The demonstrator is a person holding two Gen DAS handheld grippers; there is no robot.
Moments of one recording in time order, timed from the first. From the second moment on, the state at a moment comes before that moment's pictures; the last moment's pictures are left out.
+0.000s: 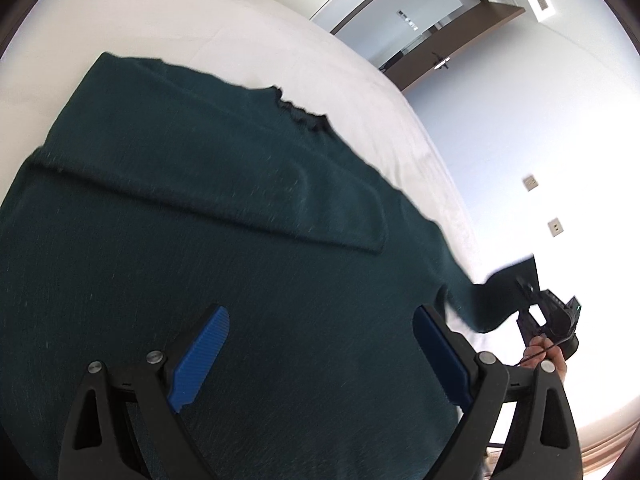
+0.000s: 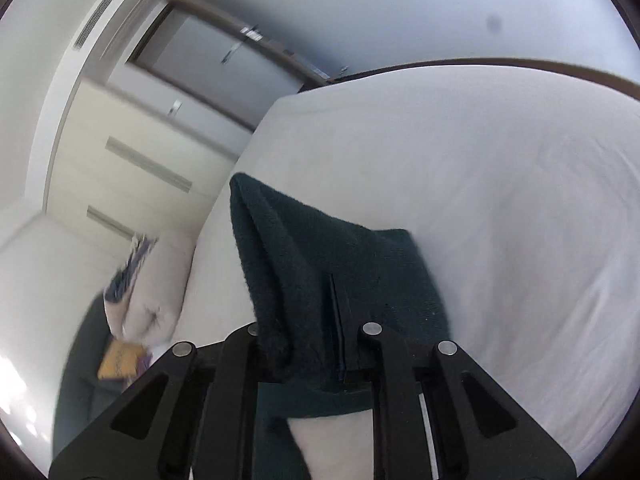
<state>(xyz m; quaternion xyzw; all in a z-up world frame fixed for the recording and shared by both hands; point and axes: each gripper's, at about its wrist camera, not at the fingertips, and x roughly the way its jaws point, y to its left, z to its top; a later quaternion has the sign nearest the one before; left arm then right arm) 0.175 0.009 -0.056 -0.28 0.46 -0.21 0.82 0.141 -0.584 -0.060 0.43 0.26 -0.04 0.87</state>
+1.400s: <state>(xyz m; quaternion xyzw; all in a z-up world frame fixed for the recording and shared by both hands) 0.290 -0.037 -0.044 -0.27 0.51 -0.24 0.78 0.104 -0.423 -0.153 0.48 0.35 0.17 0.79</state>
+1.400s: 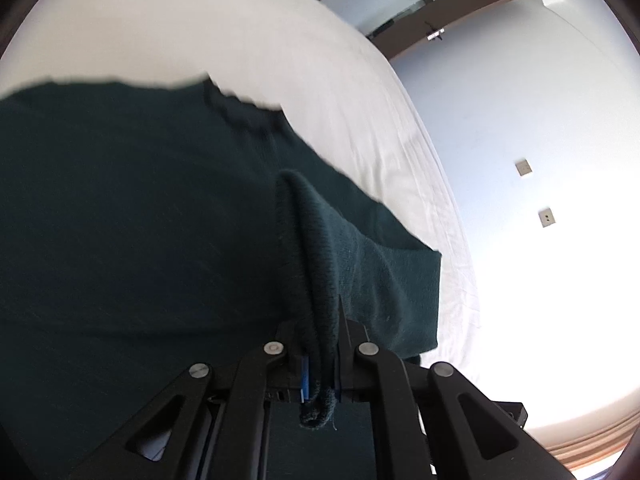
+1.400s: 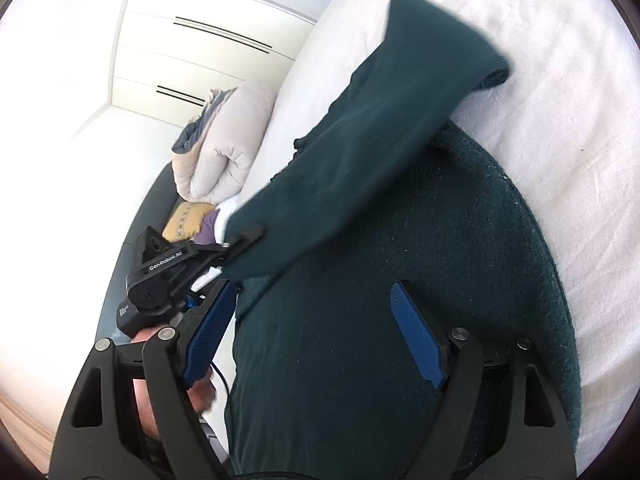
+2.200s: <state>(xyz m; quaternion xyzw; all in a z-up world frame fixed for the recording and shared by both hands) 0.327 0.060 -0.099 -0.27 0.52 -0.17 0.79 0.135 -0.436 -0.132 0.48 0.36 0.14 0.78</state>
